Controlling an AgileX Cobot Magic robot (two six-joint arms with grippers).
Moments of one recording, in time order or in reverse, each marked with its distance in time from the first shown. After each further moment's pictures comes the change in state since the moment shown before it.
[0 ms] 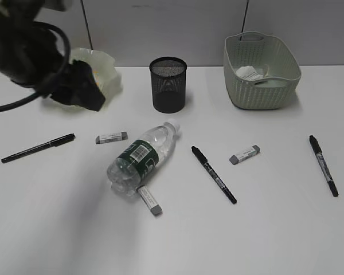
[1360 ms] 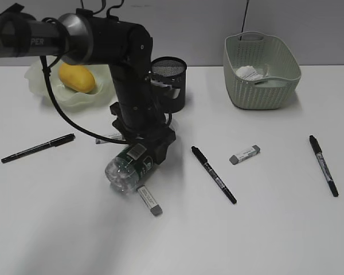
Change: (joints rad) left arm -0.143 0.772 -0.622 0.130 0.310 -0.098; right arm 0.000 0.000 0.002 -0.005 0.002 0.007
